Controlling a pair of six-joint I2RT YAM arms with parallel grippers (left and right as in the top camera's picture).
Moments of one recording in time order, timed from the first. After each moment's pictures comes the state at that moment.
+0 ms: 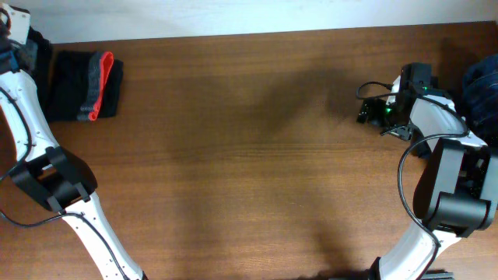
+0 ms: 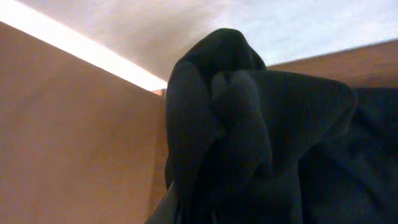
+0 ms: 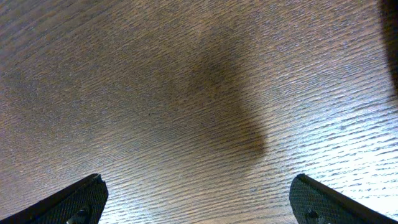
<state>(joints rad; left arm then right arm) 0.44 2.64 2.74 -0.71 -0.15 0.66 -0.26 1.98 1.37 -0.68 -0.13 0.18</state>
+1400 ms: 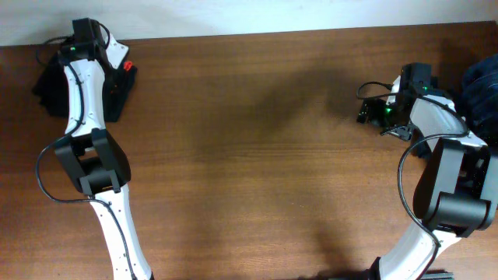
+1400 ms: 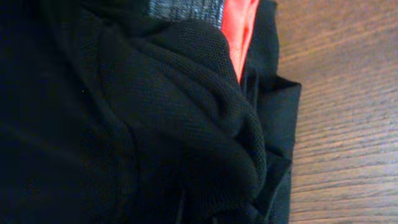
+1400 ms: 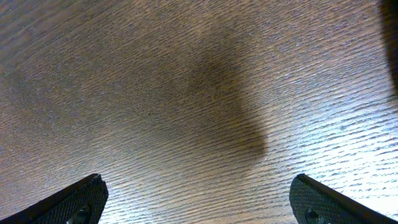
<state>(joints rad) 0.18 2.66 2.55 -1.07 -0.12 0.58 -0.26 1.98 1.37 -0.68 -0.13 0.18</state>
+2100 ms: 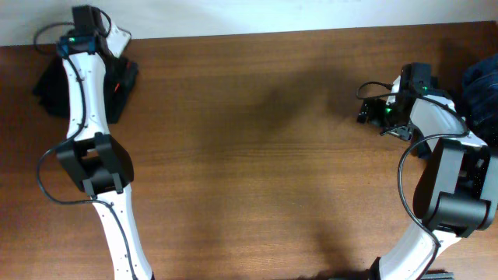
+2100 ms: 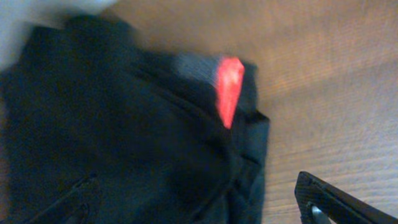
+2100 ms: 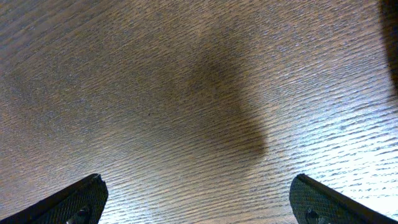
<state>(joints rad) 0.15 2.62 2.69 -1.14 -0.10 0.54 -0.26 1.98 1.37 -0.68 -0.13 0.18</state>
